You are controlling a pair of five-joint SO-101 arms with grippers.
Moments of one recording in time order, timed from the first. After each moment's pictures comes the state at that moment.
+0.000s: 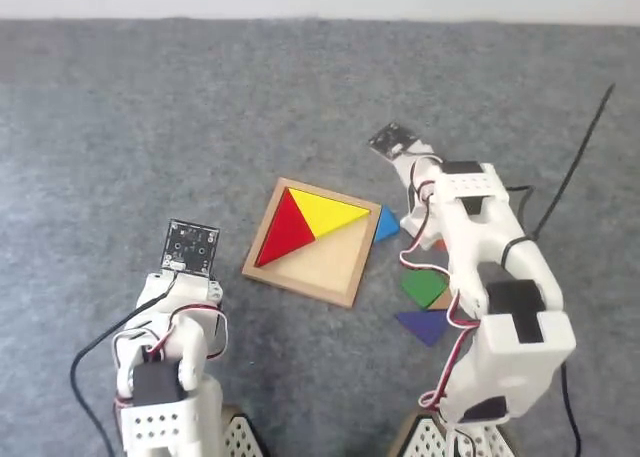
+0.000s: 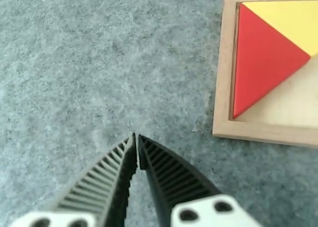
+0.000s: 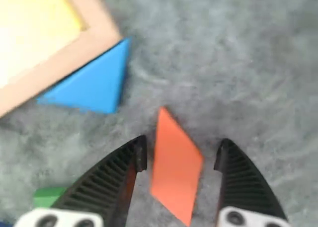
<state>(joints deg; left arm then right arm) -12.6 -103.1 96.2 65.7 -11.5 -8.3 13.6 20.6 54.2 34.9</state>
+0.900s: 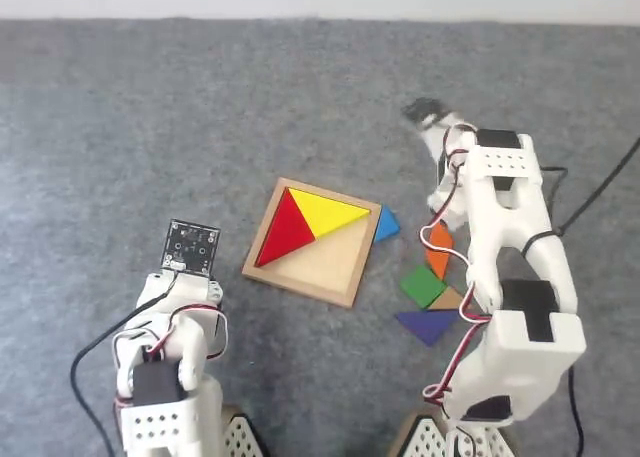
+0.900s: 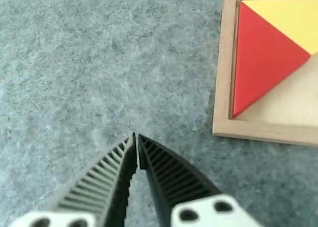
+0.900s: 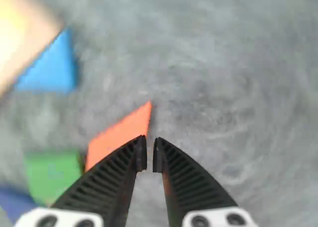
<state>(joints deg) -12.6 -103.1 96.2 65.7 -11.6 -1.6 13.4 7.6 70.6 48.7</state>
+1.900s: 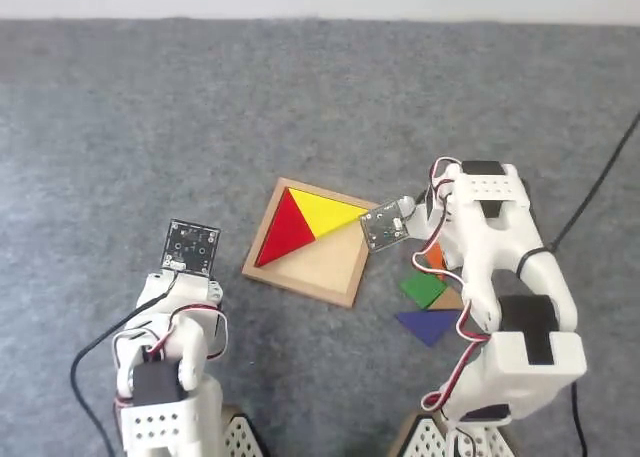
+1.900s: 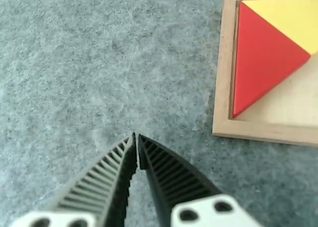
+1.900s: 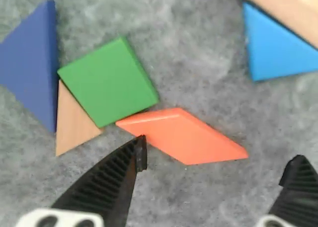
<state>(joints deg) -12.6 -103.1 96.2 65.7 -11.6 -4.6 8.0 23.5 66.8 104.5</state>
